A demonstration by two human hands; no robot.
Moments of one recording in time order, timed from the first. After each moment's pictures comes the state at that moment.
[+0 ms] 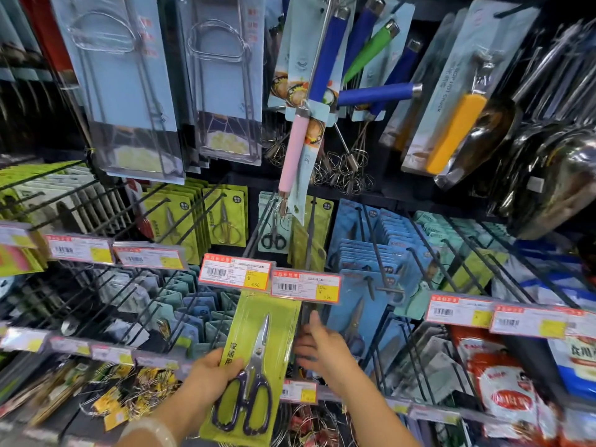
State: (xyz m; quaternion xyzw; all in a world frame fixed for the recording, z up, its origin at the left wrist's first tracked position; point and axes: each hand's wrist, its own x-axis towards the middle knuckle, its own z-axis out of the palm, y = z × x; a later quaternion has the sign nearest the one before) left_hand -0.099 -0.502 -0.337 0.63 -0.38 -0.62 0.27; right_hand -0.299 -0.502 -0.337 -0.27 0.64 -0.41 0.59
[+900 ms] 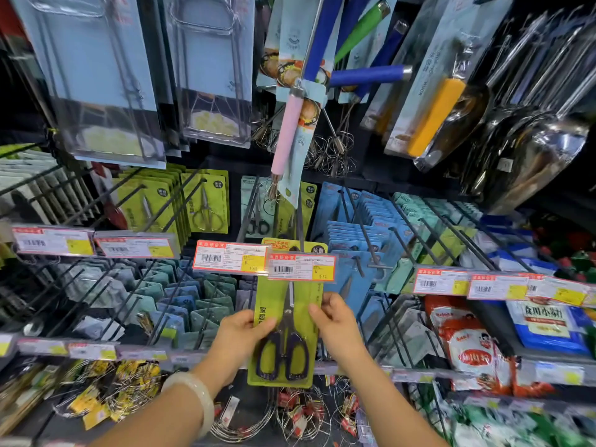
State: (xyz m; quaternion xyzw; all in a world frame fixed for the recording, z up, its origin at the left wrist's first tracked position) left_hand -0.137 -0.518 -0.329 0.51 -0.45 -0.64 0.35; right_hand -0.297 -0.476 -0.310 -0.43 0.65 -0.49 0.39
